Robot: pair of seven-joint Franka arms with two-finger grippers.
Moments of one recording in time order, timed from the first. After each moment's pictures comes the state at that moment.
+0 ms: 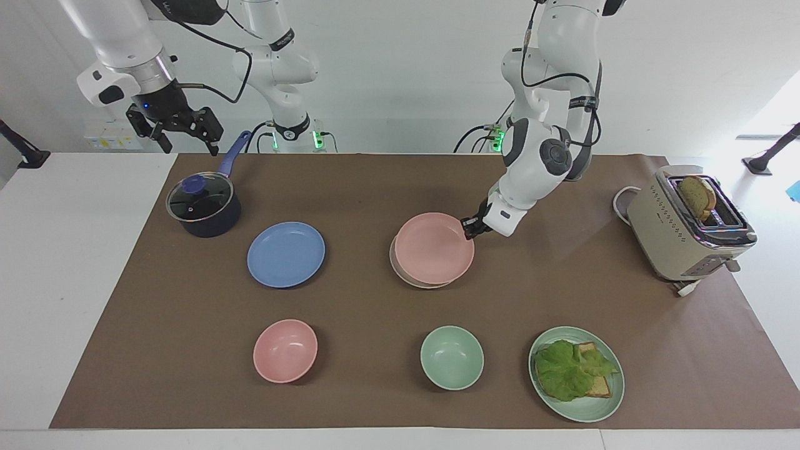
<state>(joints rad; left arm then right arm) -0.30 0.17 -0.13 -2.06 -0.38 2.19 -0.45 0.00 -0.11 -0.08 -1.68 -0.02 1.53 0.00</state>
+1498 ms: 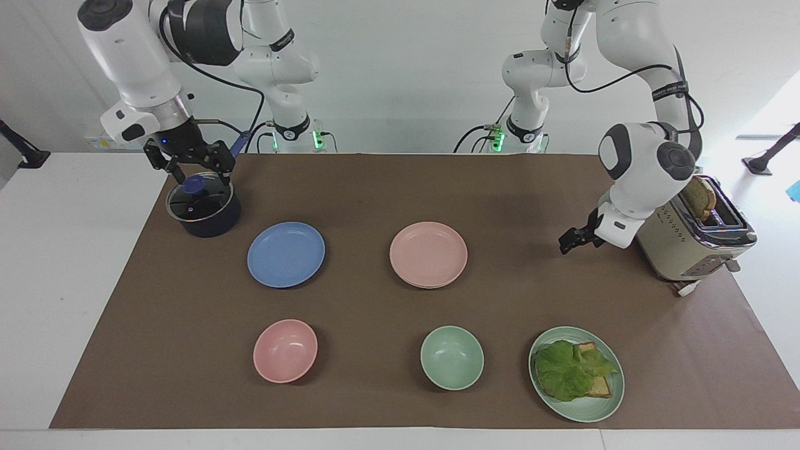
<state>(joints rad) 0.08 0.17 -0.09 -1.93 -0.02 1.99 -0.09 0.01 -0.07 -0.07 -1.86 0.00 1.79 -0.01</state>
